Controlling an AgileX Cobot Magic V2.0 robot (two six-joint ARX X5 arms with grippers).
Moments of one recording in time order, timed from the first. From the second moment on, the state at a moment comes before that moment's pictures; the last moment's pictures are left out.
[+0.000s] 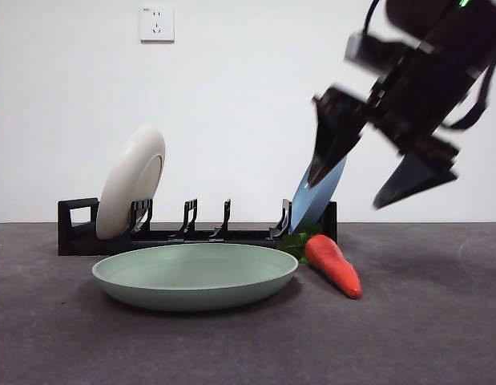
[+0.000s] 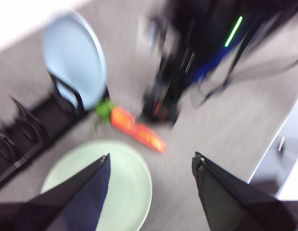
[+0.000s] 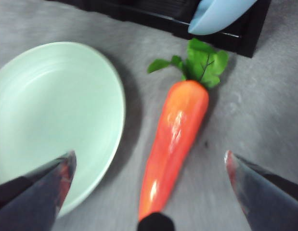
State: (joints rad) left arm -1.04 1.02 1.25 -0.72 -0.23 -0.10; right arm 0.40 1.54 0.97 -0.27 -0.23 0.04
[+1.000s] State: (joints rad) left arm -1.04 0.80 1.25 -0.86 -0.23 -0.19; right arm 0.42 1.82 0.97 0.00 -0.10 0.11
